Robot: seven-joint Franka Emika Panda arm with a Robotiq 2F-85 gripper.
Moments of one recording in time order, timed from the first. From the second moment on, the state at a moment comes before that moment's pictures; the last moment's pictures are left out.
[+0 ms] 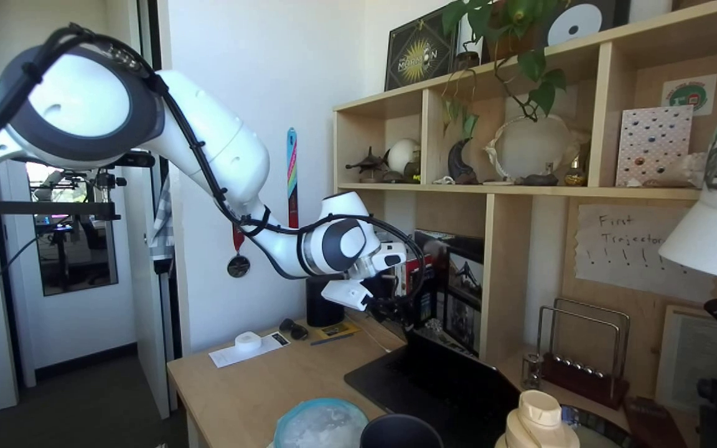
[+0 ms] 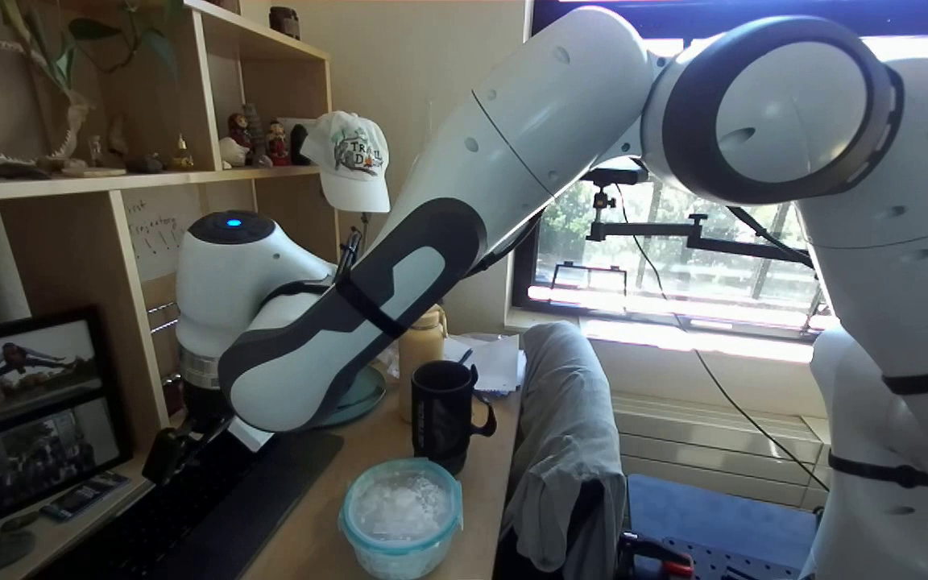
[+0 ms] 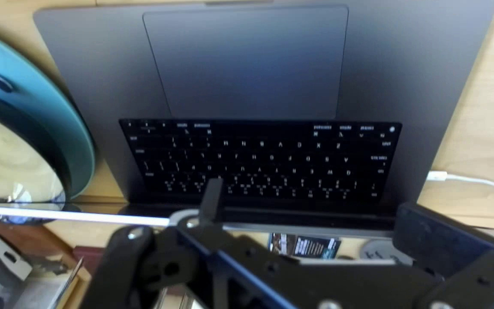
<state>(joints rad) 0.21 0.56 -0.13 -1.74 -0.27 2.67 0.31</state>
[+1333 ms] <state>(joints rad) 0.20 0.64 -0.16 -1.73 -0.17 2.98 0.24</state>
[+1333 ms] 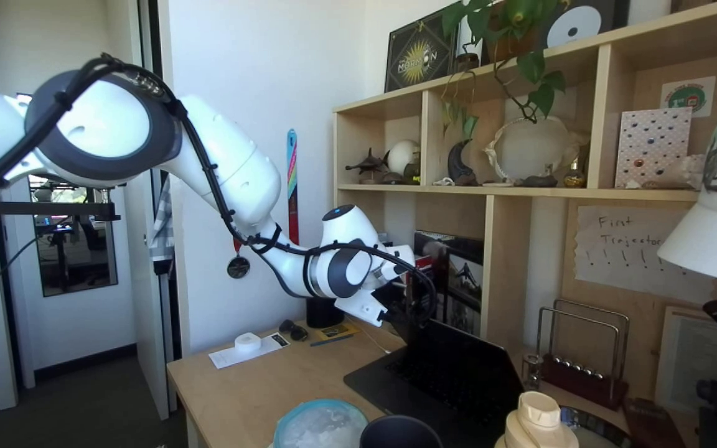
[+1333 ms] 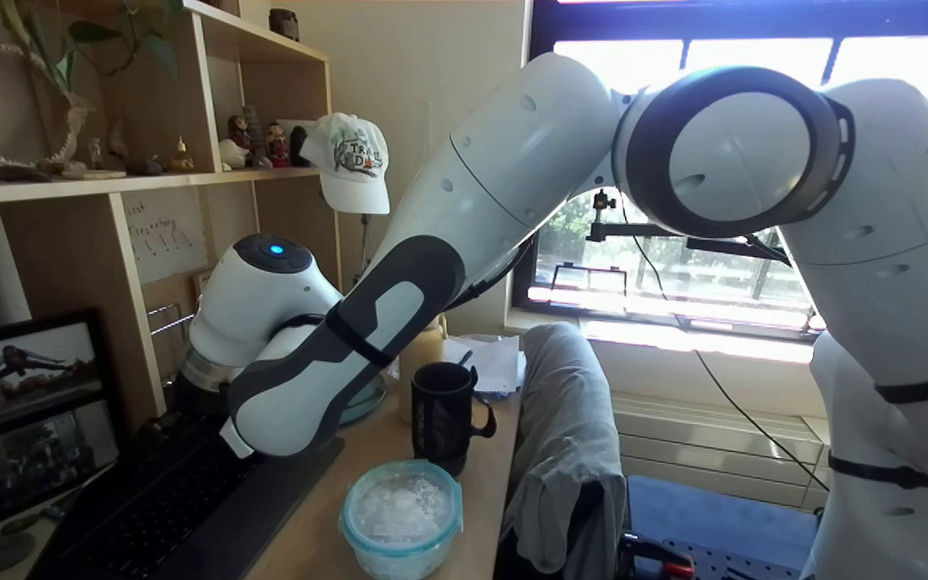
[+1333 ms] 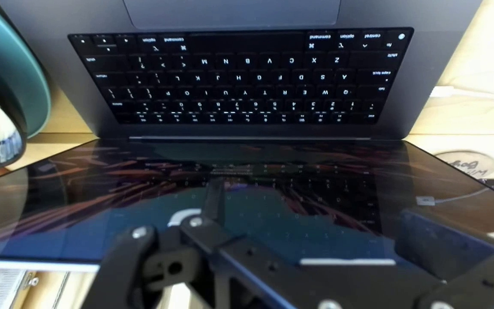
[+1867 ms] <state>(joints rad) 0.20 0.68 -0.16 -1.66 -0.17 3.02 0.24</state>
